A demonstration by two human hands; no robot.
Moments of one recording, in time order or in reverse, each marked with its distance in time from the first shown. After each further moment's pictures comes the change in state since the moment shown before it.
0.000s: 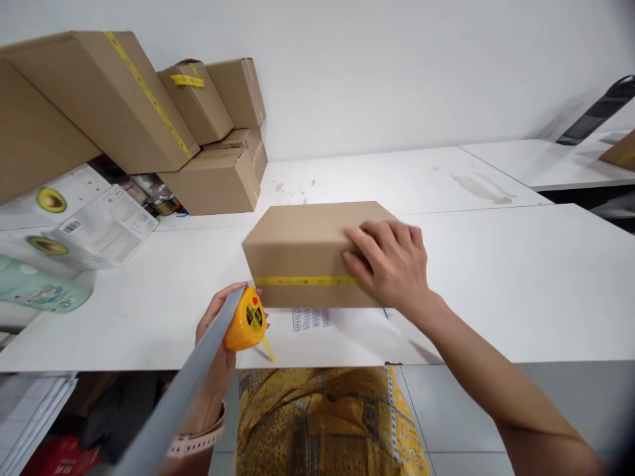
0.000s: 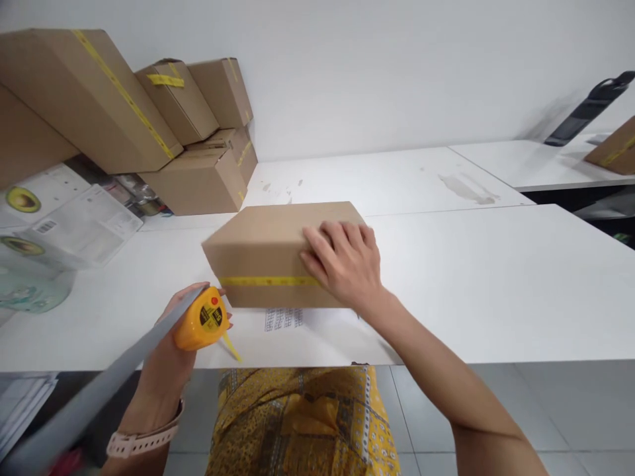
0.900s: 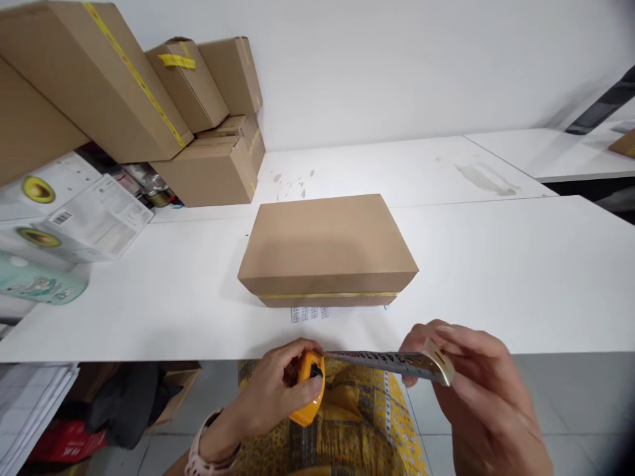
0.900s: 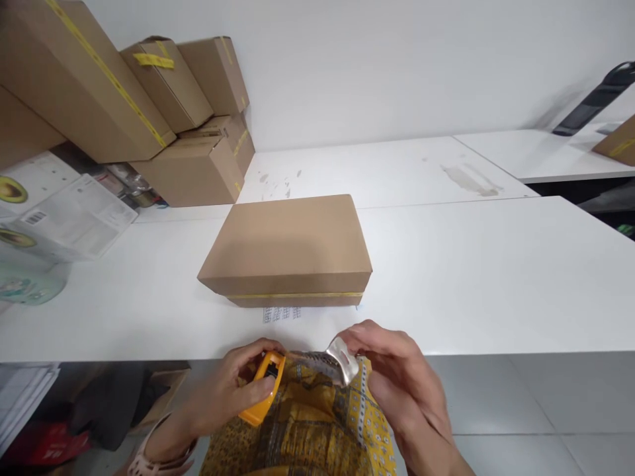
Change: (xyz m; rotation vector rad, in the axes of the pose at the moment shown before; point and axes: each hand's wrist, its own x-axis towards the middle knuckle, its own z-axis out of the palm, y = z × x) left_hand -0.046 -0.033 0.025 0.675 -0.740 -0.270; right_hand -0.112 -0.052 -0.086 1.244 0.040 0.622
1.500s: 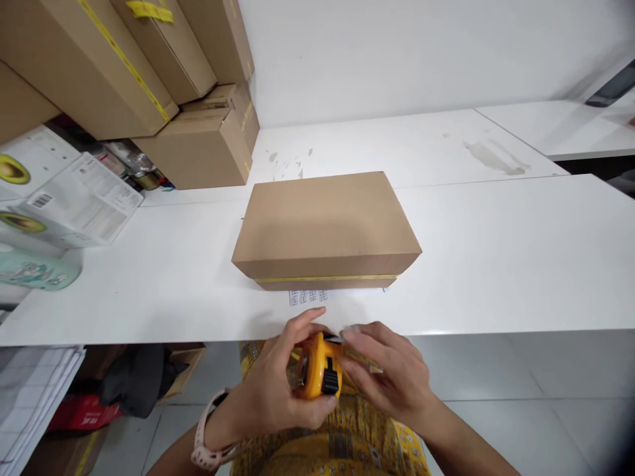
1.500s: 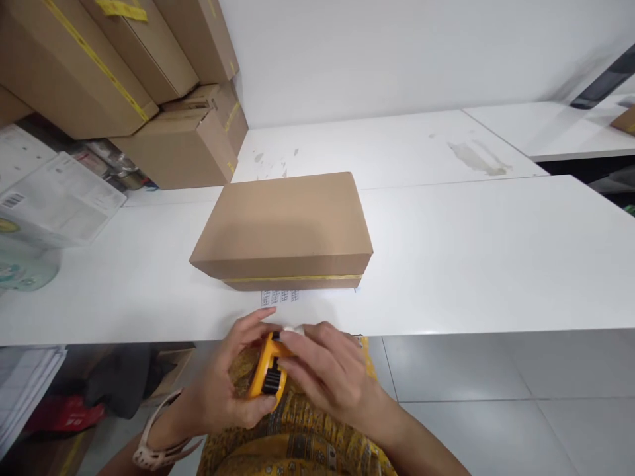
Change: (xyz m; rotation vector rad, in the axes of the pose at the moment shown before) left_hand -0.014 -0.011 0.013 0.146 0.186 0.382; right_hand -0.009 0.040 0.041 -0.376 -0.167 -0.530
